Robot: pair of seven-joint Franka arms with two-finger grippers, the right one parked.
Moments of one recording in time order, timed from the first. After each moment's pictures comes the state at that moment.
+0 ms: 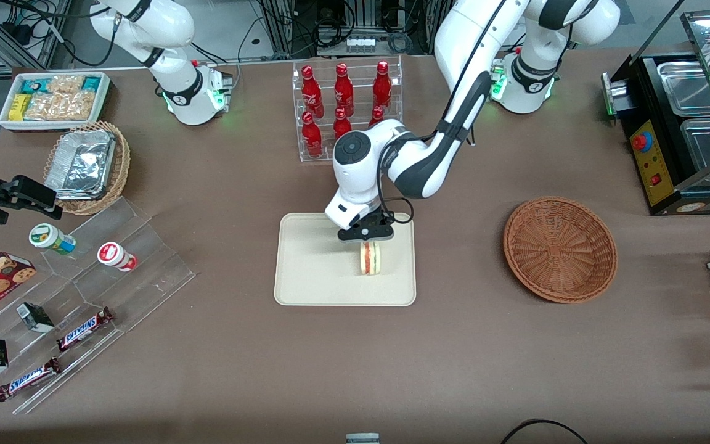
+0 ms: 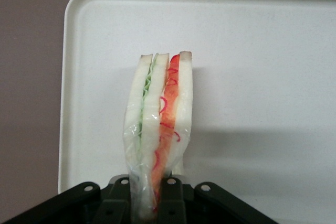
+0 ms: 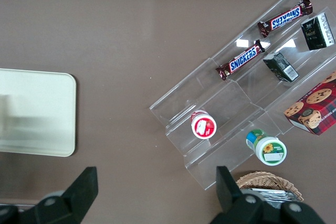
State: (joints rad) arm -0.83 0.65 0.01 -1.61 0.18 2.28 -0.99
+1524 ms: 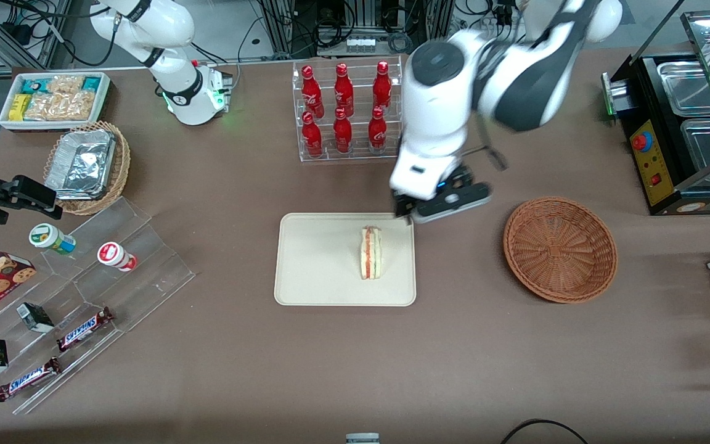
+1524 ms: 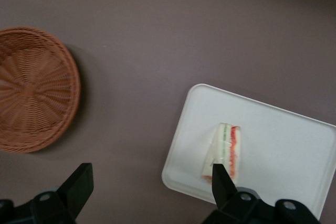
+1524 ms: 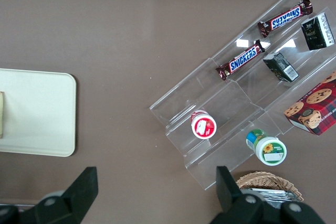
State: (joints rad) arm -0.67 0.22 0.04 -1.56 0.17 1.83 -0.97
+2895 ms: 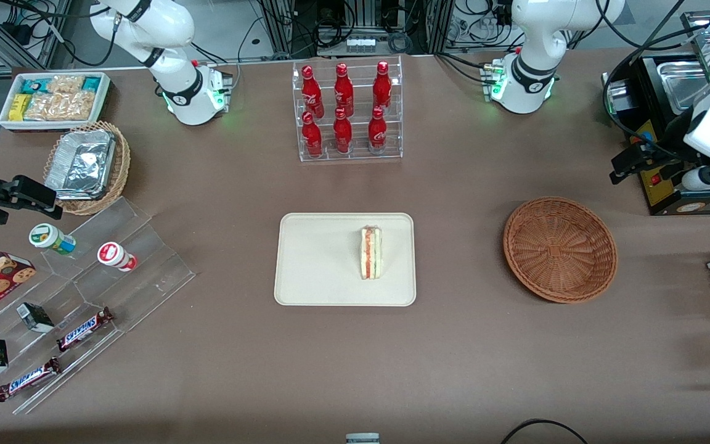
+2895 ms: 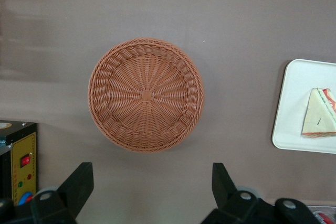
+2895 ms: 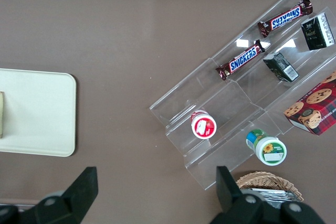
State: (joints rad) arm -0.05 -0.12 0.02 -1.79 -0.05 1.69 -0.12
